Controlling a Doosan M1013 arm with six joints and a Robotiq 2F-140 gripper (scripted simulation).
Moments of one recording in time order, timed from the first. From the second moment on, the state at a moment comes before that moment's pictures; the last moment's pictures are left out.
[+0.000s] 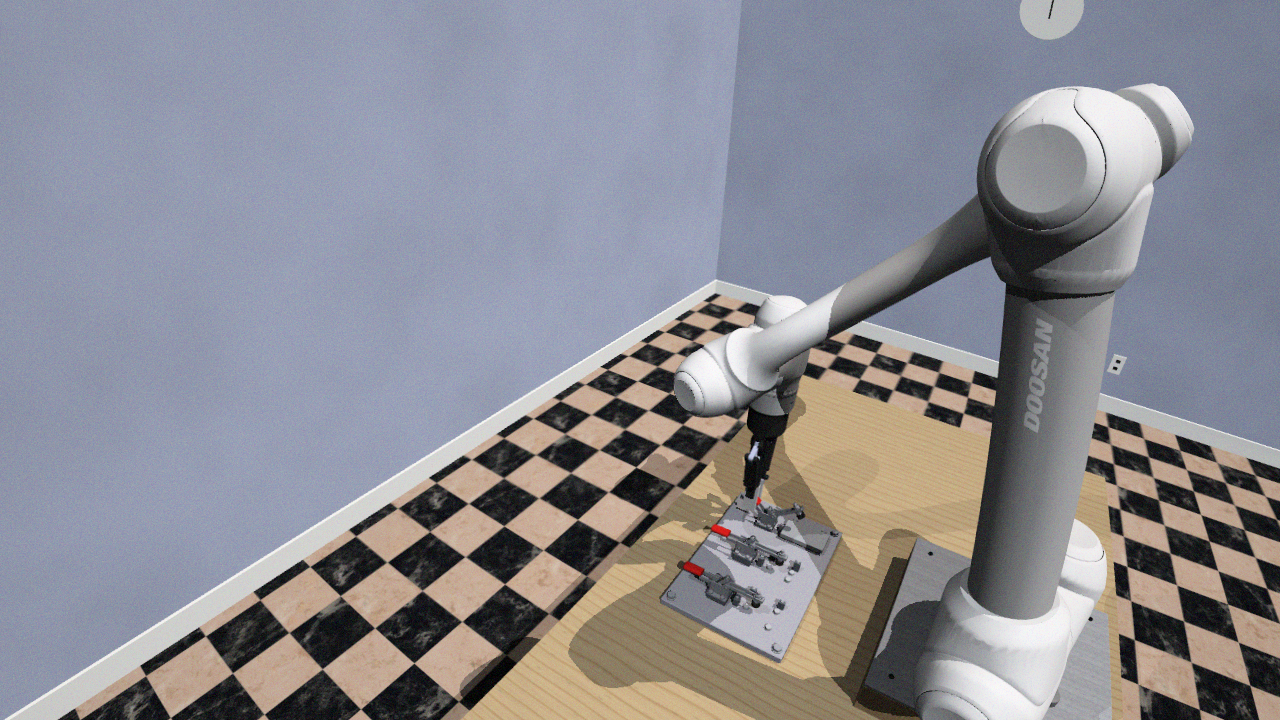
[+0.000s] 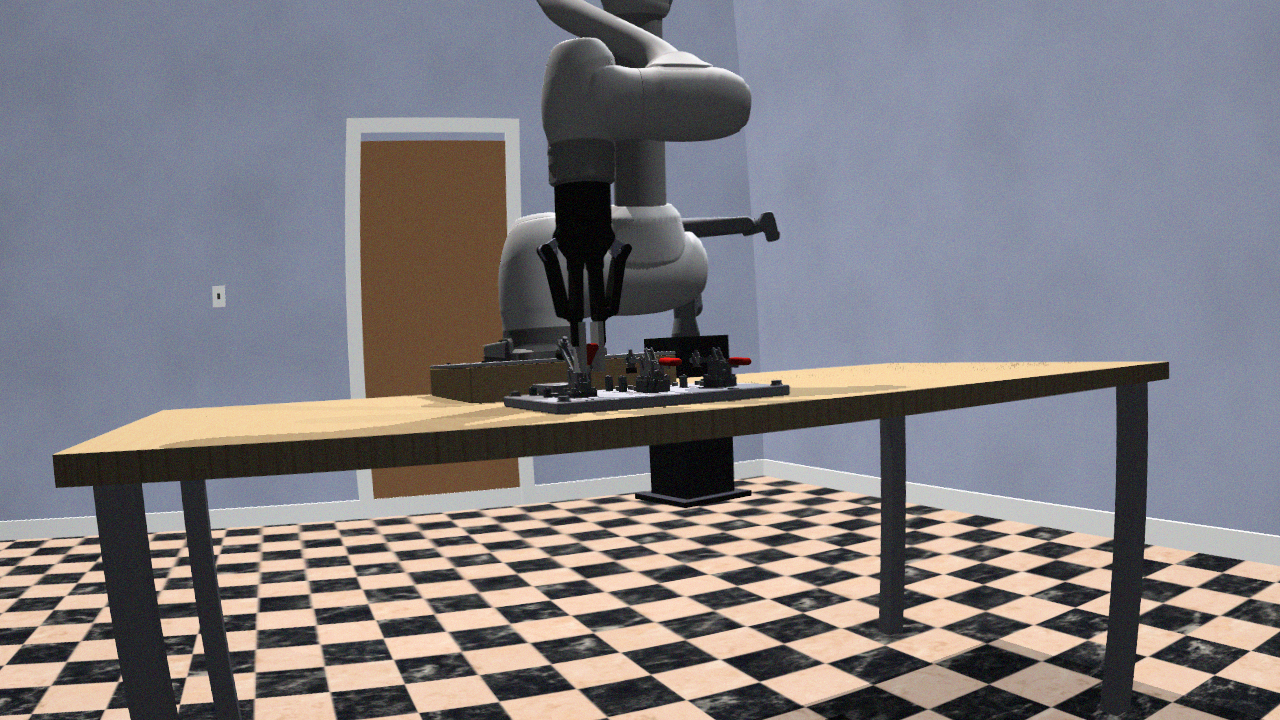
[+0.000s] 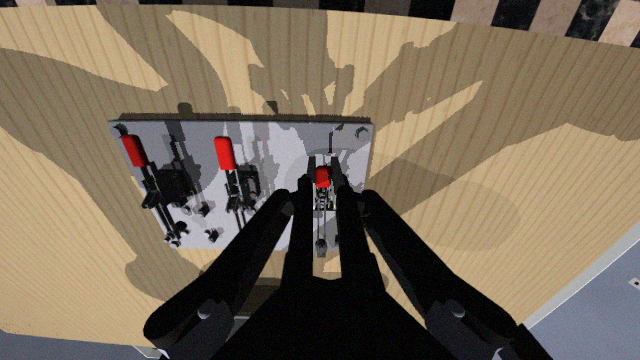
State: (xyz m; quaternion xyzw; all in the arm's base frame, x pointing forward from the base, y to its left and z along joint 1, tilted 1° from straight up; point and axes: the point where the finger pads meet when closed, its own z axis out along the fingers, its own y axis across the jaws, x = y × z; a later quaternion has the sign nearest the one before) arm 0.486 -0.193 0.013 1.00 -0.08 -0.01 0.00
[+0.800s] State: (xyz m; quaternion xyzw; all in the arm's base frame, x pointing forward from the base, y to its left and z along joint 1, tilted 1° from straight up) arm 0.498 -0.195 -0.001 1.00 -0.08 0.00 0.00
